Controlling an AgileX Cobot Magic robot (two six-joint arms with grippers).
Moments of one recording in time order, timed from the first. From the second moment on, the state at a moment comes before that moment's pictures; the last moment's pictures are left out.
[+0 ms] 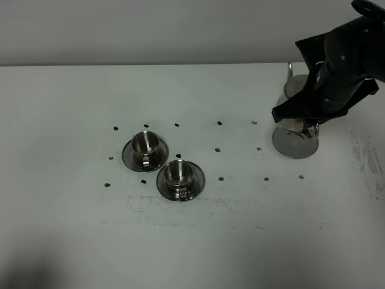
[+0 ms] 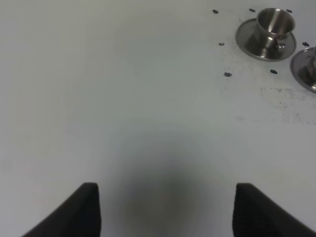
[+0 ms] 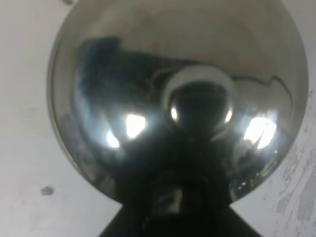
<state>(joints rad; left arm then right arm) -0.01 -0.01 -0.46 0.00 1.06 -0.03 0.20 1.88 -1.43 -0.18 0.90 0.14</state>
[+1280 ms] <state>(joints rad) -0.01 -0.01 -0.46 0.00 1.06 -0.03 0.51 2.09 -1.77 -0.24 0.94 -0.89</state>
